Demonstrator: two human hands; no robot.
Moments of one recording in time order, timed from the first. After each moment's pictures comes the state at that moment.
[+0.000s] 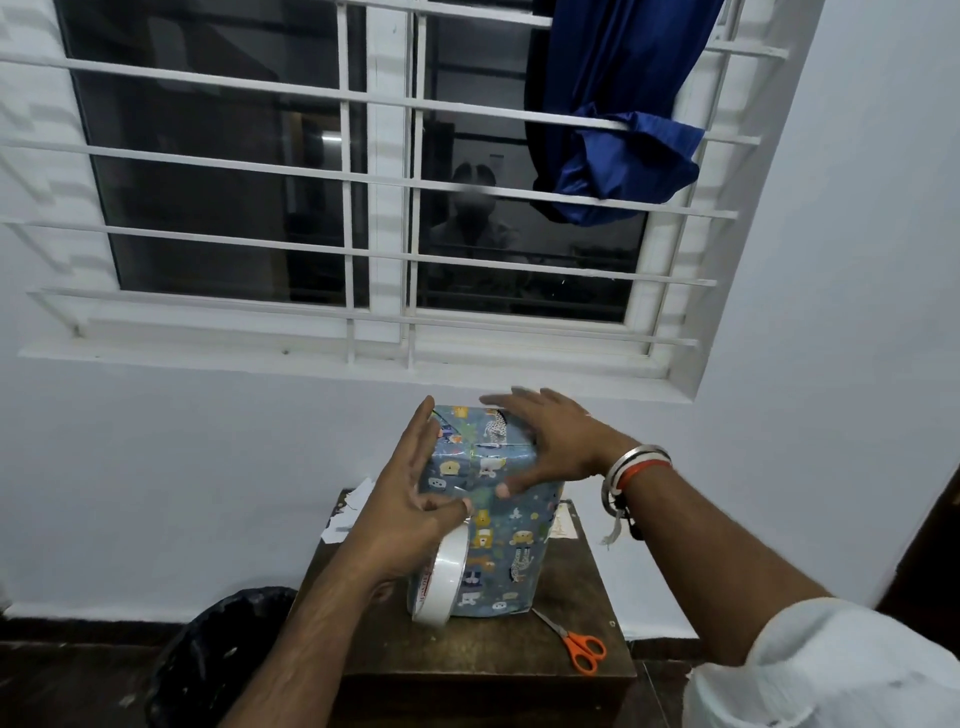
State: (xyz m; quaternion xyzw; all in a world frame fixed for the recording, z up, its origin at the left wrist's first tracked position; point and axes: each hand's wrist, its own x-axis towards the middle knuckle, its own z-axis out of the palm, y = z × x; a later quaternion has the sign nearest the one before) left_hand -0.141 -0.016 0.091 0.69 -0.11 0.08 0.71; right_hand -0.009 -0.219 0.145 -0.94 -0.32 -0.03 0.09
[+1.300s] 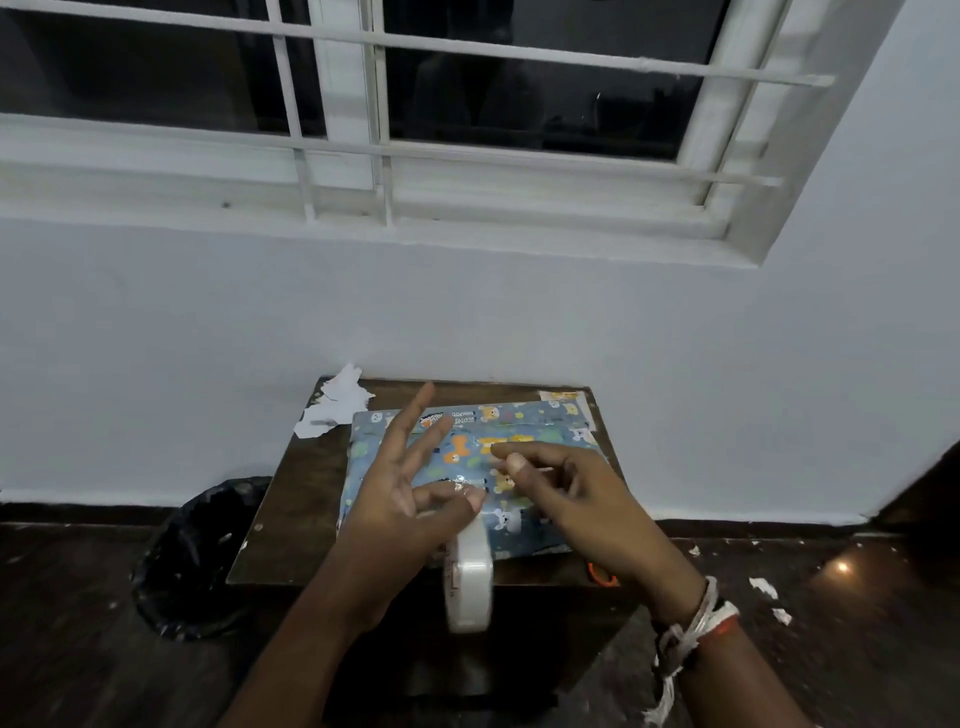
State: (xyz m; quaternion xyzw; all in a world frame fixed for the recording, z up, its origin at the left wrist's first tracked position) left_hand -0.127 -0.034 -0.026 0.66 -0.03 0.02 0.75; right_hand -0.075 -0.232 -0.022 -0.81 -0.16 0.10 0.55
